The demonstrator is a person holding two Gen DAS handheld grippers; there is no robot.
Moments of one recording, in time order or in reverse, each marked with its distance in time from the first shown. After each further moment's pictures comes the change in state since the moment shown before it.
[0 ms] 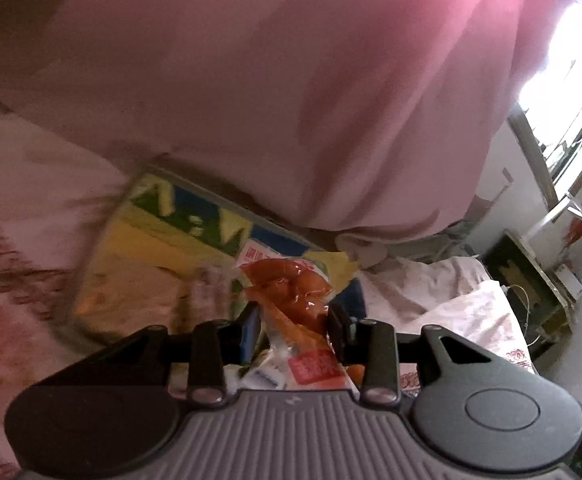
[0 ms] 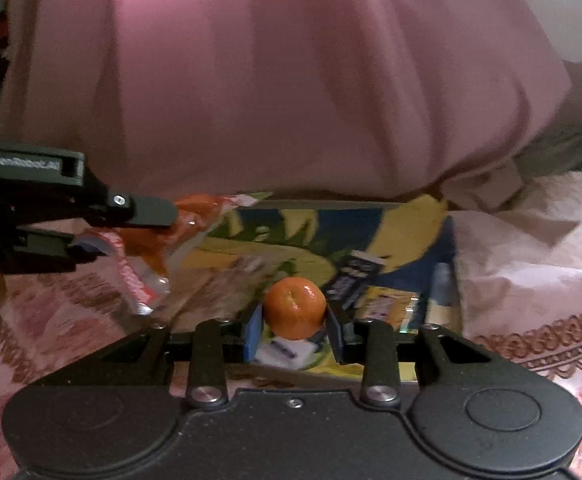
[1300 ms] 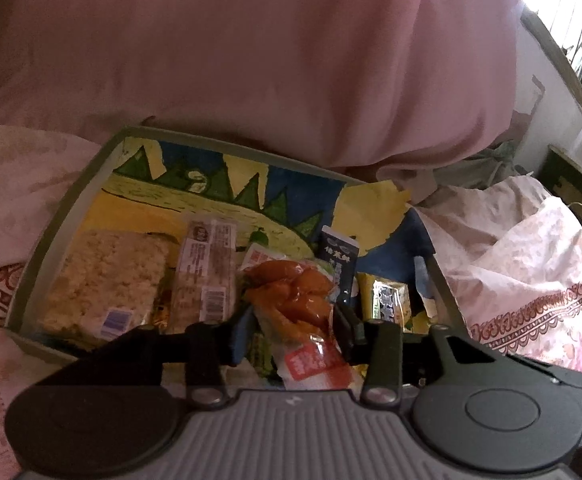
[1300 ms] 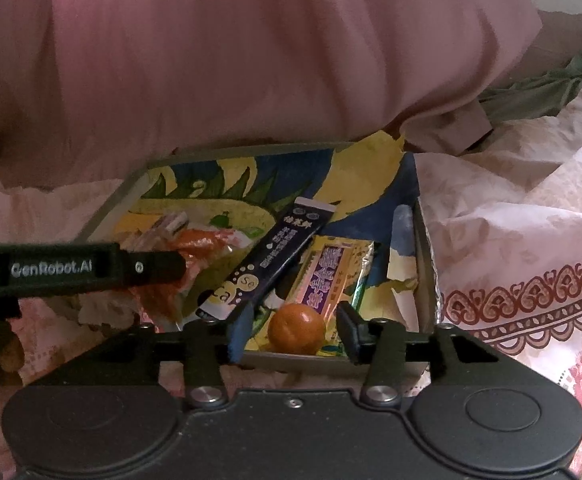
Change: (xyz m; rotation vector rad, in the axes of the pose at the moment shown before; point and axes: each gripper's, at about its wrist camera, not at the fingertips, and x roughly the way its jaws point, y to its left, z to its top) left arm 0.080 -0.005 -0.047 0.211 0.081 0.164; right arm 0.045 -0.023 -0.016 0.049 0.110 -0.089
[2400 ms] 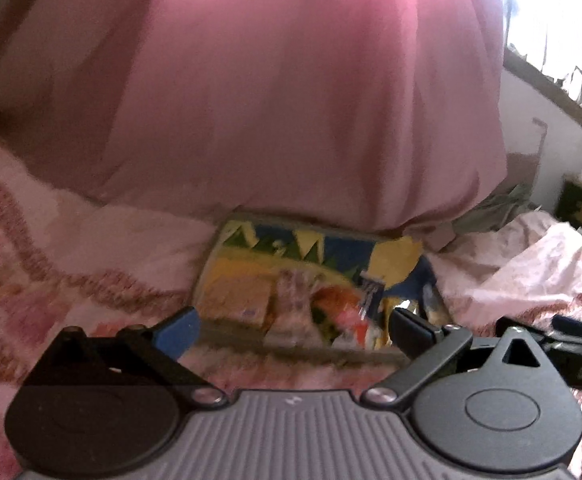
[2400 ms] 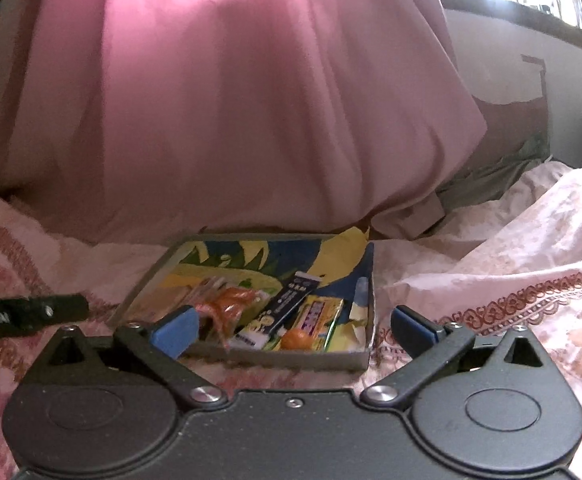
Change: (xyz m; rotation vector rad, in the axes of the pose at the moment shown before) left arm -0.177 -0.019 -0.044 0.052 -0.204 0.217; right arm -0.175 0.018 -0.027 -0.053 -0.227 -0.024
